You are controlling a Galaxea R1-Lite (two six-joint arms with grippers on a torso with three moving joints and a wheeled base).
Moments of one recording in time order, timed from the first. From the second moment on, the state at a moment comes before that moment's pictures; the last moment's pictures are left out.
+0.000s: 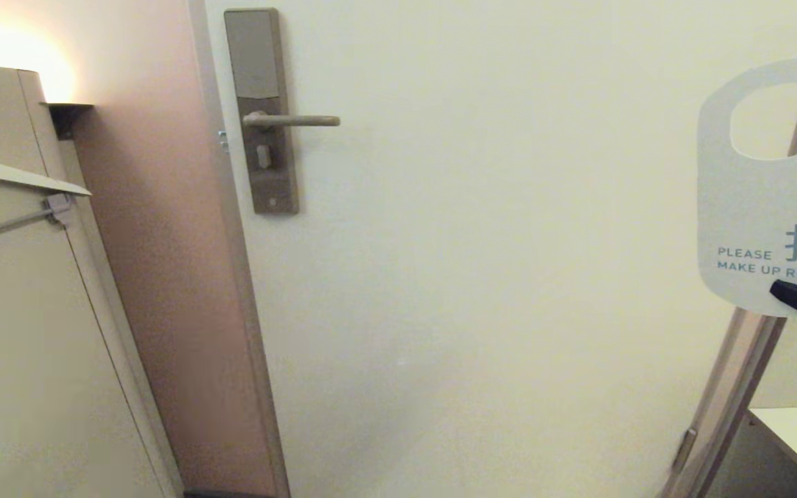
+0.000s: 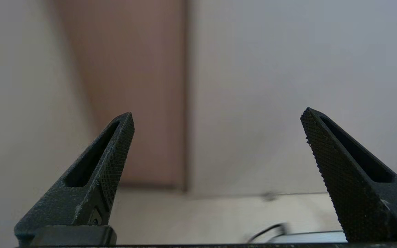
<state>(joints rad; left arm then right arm) 0.19 0.36 -0.01 -0.12 -0.19 -0.02 -0.06 0.95 -0.57 -0.26 0.60 -0.06</state>
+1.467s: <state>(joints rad) 0.18 0.27 0.00 0.02 -0.04 0.11 -0.06 0.81 -0.51 -0.25 0.58 0.00</state>
